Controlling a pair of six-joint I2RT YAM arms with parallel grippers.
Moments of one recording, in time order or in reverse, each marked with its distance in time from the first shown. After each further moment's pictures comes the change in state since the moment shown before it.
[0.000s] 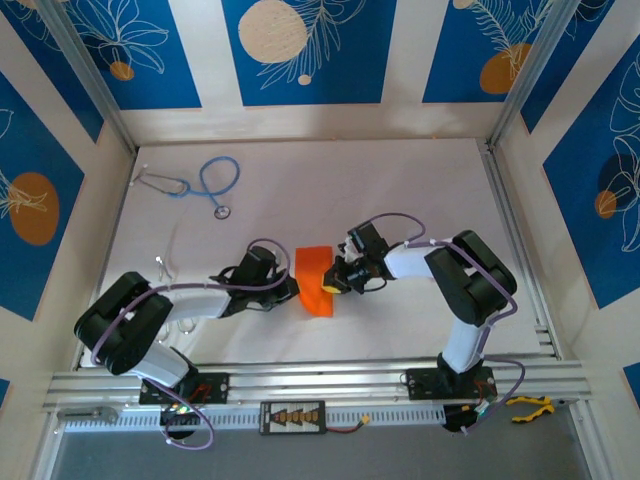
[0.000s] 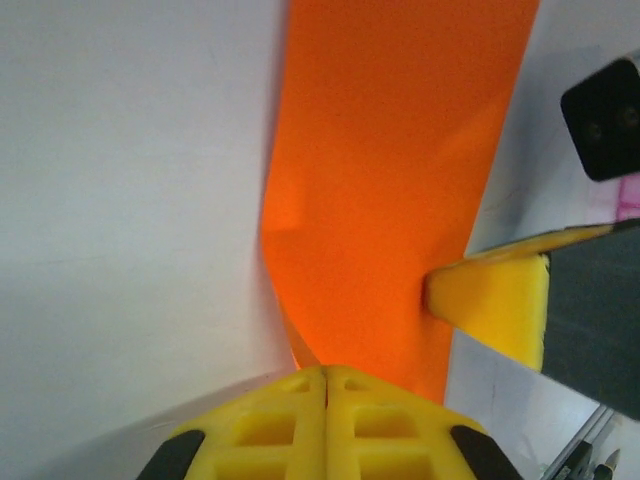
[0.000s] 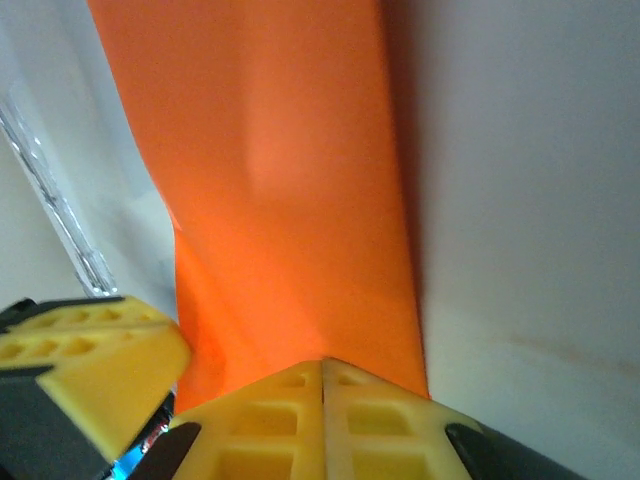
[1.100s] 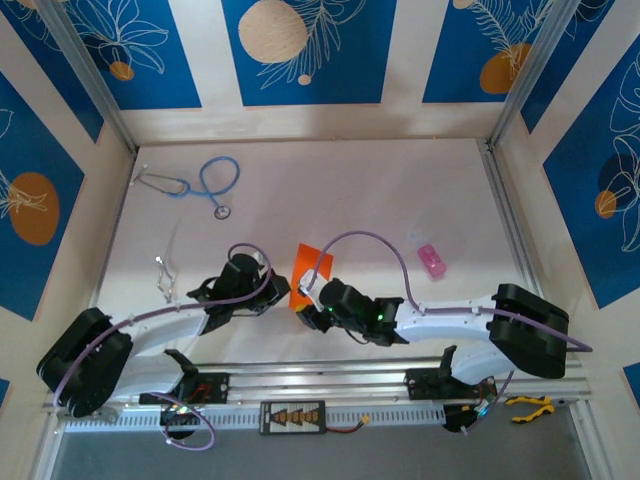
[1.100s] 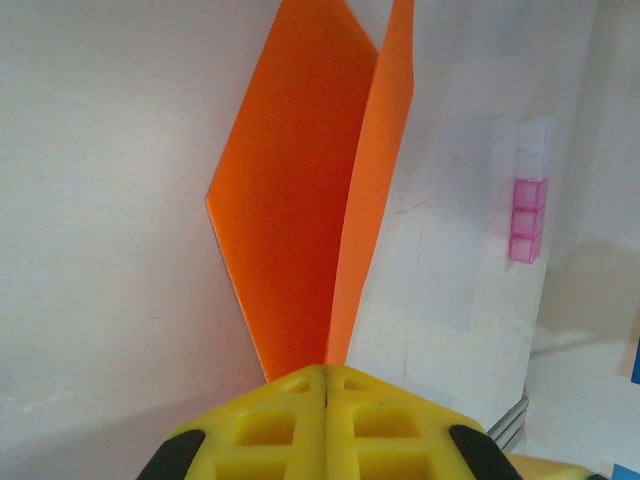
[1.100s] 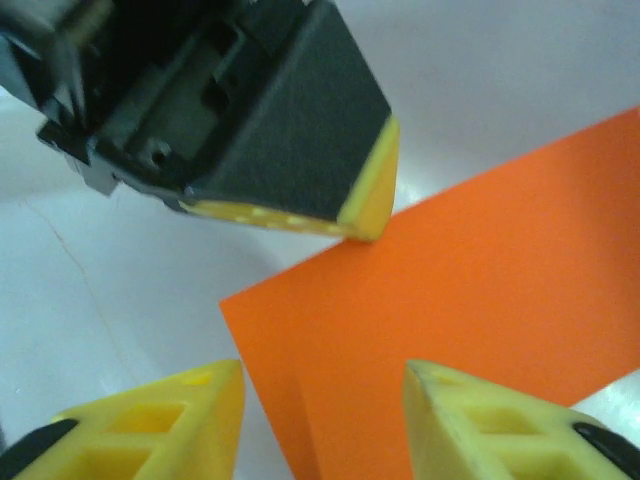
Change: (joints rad) left arm 0.002 -0.269 -0.114 -0.002 -0.048 -0.140; right arm 0.590 -0.414 -0.211 0.217 0.854 -0.727
